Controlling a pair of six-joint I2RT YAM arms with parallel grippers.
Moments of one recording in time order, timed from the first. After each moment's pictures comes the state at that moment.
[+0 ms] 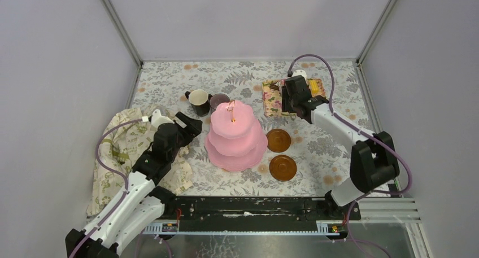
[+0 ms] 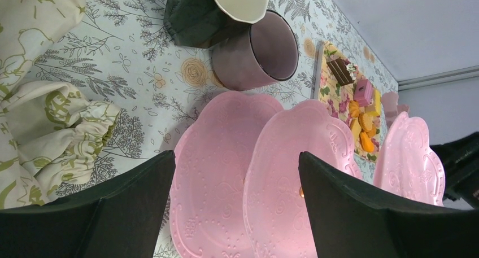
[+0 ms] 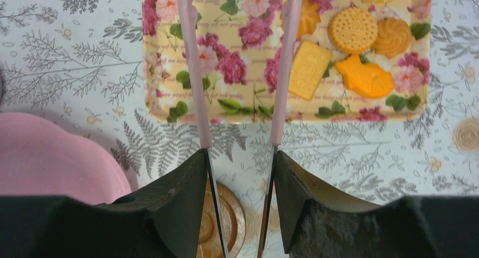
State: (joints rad) left arm -0.43 0.68 0.52 -0.28 -0.29 -0.91; right arm 0.46 1.52 1.11 -0.36 0.32 0.28
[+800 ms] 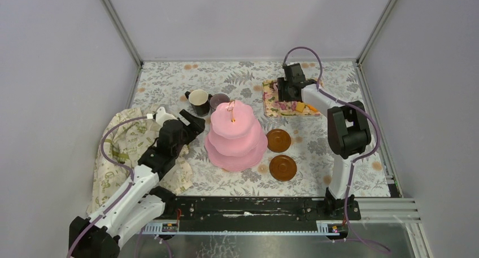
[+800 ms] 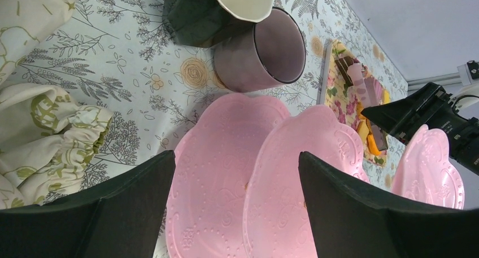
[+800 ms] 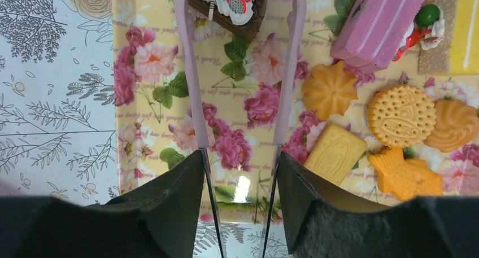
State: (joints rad) left arm -0.43 0.78 0.52 -0.21 -0.29 -0.93; right arm 0.32 1.97 1.44 -0.35 0.14 0.17
